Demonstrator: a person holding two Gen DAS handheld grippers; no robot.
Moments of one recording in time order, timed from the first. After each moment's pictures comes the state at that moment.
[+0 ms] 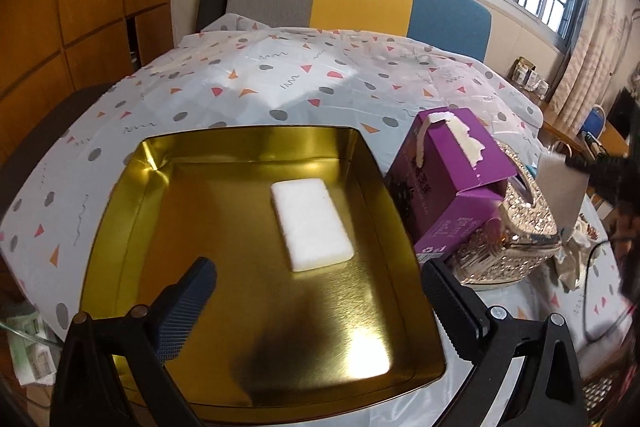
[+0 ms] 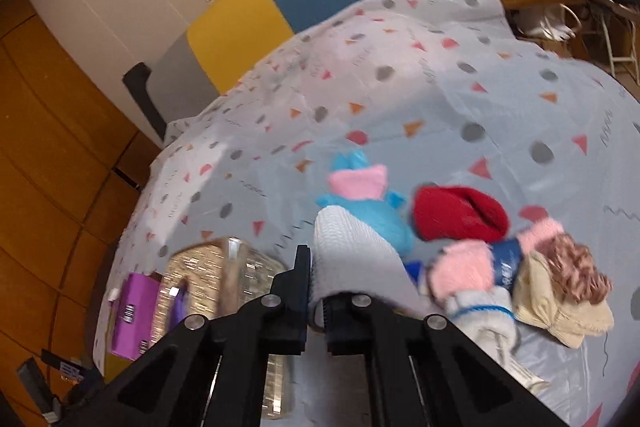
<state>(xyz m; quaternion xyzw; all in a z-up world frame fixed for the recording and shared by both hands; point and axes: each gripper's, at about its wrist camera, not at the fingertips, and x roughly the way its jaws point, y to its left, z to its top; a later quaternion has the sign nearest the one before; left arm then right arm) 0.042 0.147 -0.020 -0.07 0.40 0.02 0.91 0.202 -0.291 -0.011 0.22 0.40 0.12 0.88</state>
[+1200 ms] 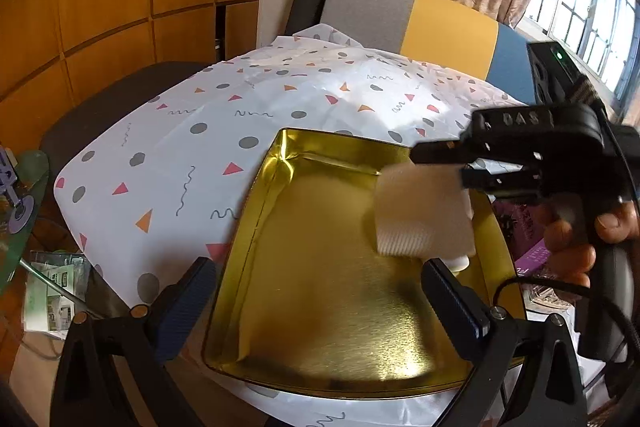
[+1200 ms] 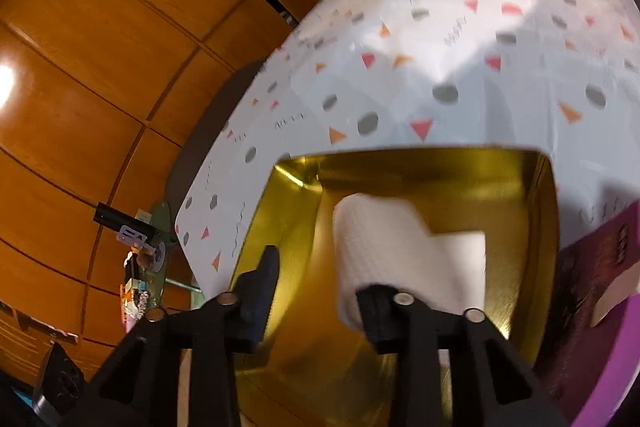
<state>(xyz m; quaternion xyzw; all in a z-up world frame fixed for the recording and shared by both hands) -0.008 0.254 -0.018 -0.13 0.37 0.13 0.91 0.196 0.103 -0.042 0.09 0.54 0.39 0.74</state>
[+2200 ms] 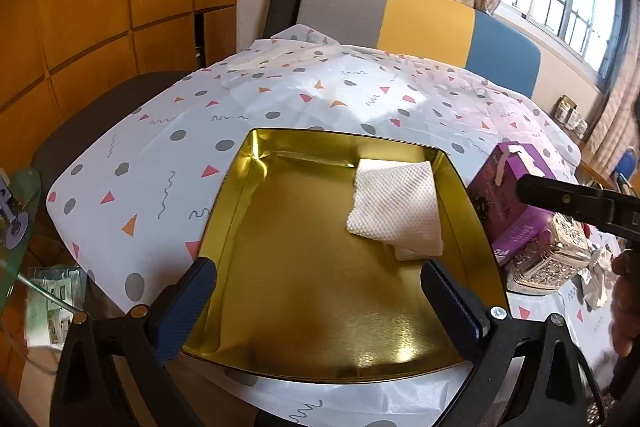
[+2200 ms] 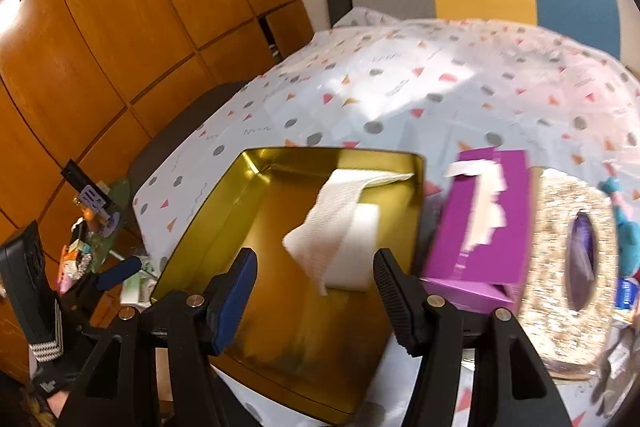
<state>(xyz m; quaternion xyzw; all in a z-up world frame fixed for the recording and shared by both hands) -0.010 0.222 -0.013 -0.10 0.37 0.10 0.92 0.108 0.009 0.007 -0.02 0.42 0.34 0.84</state>
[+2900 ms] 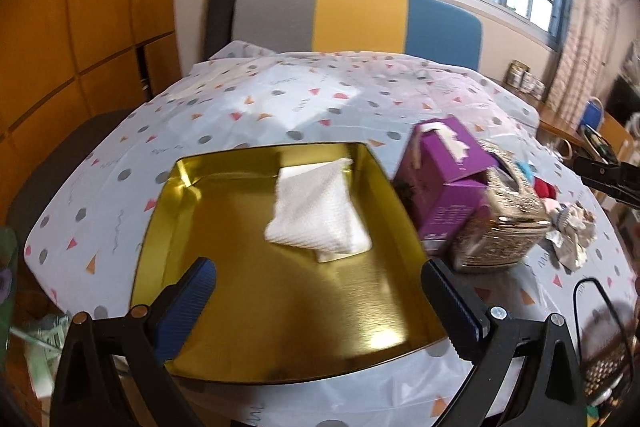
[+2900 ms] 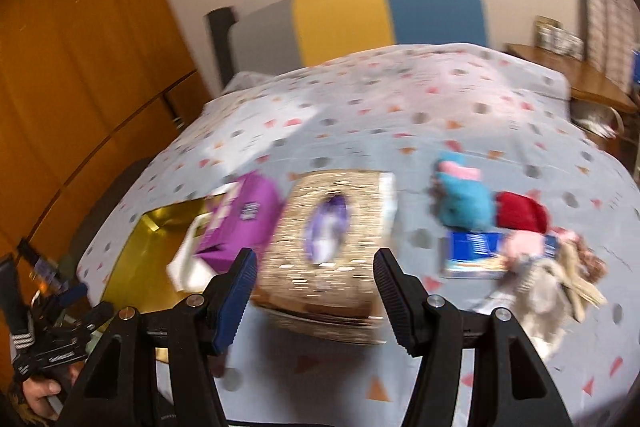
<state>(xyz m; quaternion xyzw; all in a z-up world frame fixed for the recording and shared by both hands) -0.002 0.153 0.005 -0.04 0.36 0.02 0.93 0.095 -0.181 0.030 0.07 0.37 0.17 0.91</state>
